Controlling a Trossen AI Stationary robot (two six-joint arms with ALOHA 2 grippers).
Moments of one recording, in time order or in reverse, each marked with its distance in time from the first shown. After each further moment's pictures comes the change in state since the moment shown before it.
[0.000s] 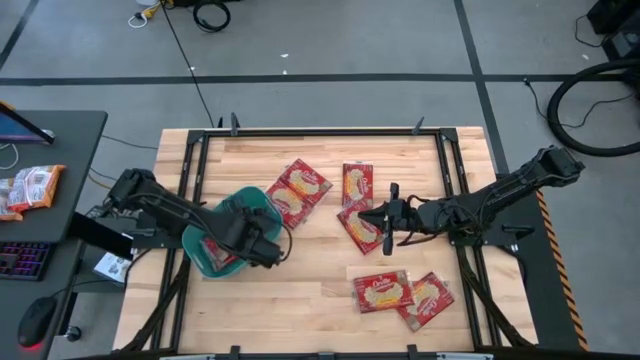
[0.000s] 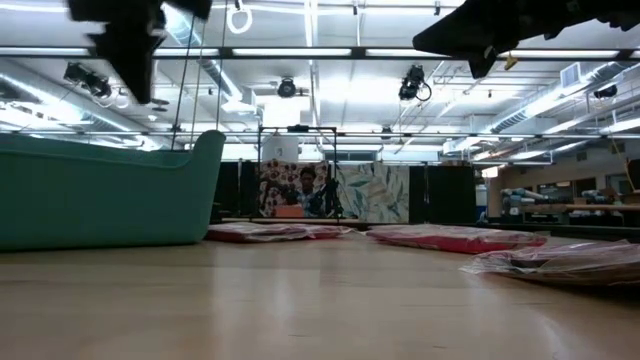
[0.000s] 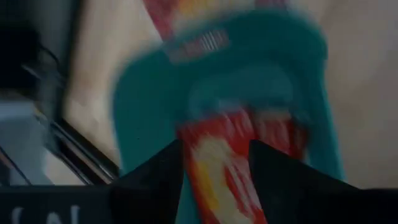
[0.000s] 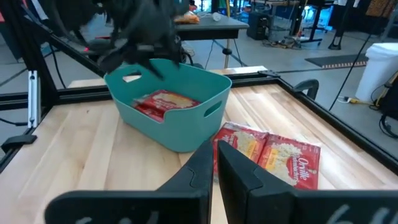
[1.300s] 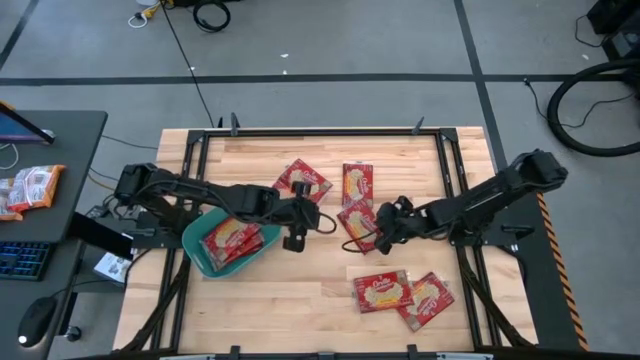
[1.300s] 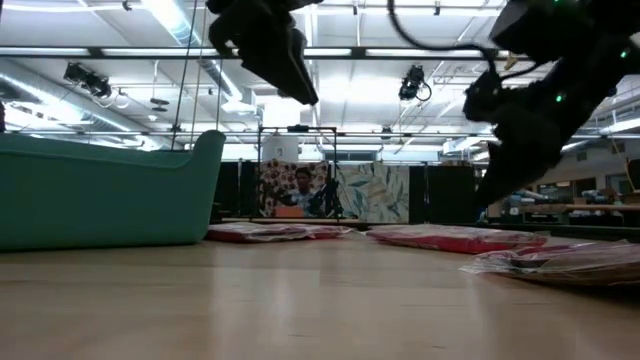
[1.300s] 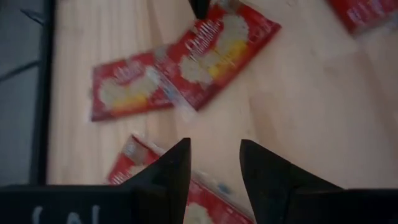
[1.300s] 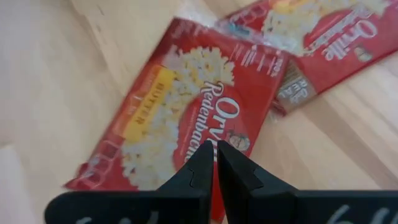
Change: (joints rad) left arm 0.255 0.011 -0.095 0.926 0.234 1.033; right arm -0.089 0.255 0.000 -0.570 -0.066 0.577
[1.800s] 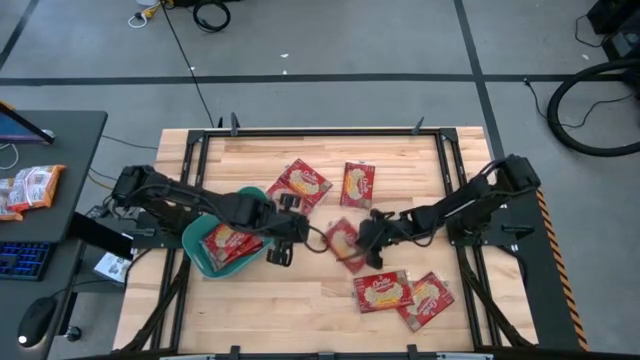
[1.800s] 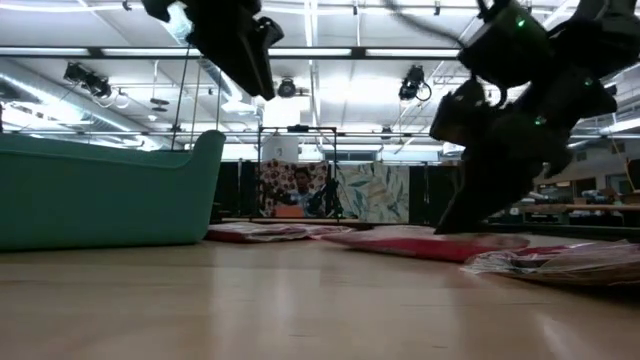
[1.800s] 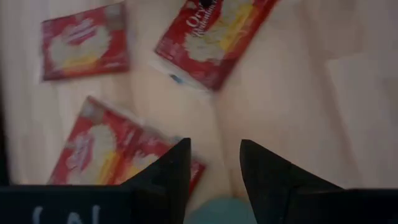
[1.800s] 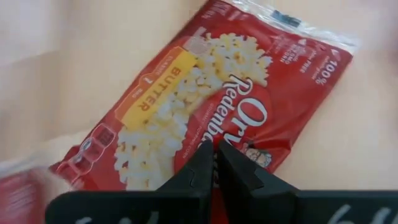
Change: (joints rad) left arm -0.092 -0.011 0.060 -0.258 0.033 -0.110; right arm -0.024 0.246 0.001 0.464 -0.365 -0.352
